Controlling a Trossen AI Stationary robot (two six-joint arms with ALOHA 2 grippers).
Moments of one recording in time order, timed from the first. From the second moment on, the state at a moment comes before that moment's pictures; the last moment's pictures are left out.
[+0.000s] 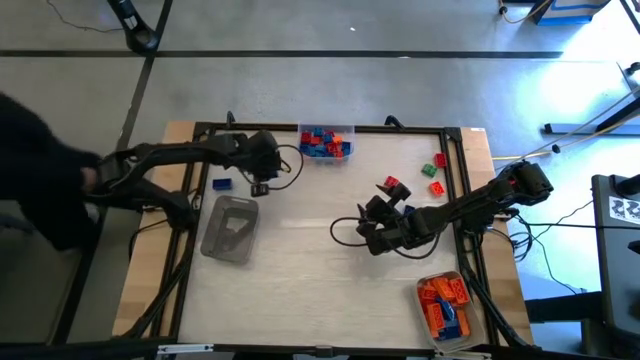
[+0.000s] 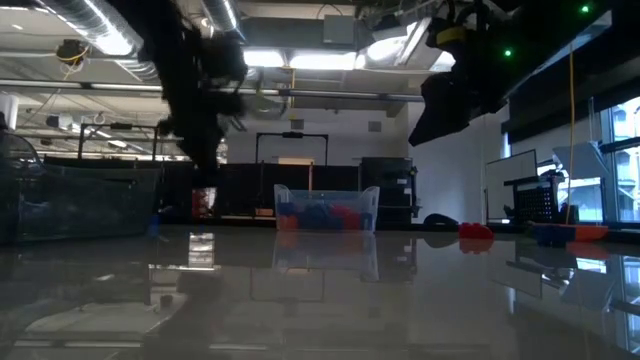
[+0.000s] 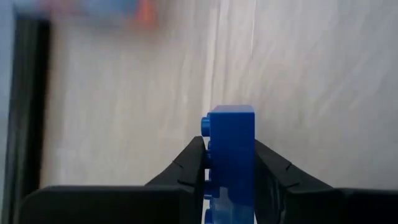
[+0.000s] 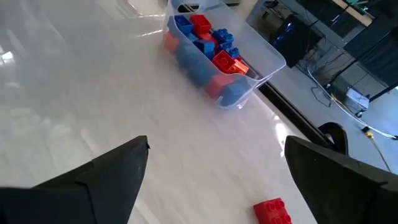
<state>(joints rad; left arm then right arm) 0.48 1.40 0.89 -0.65 -0.08 0.43 0.33 1.53 0.92 -0.54 1.02 0.67</state>
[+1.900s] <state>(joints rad) -0.06 1.21 0.89 0.16 -0.03 0.19 0.16 1.66 0.97 0.77 0.28 -0.14</state>
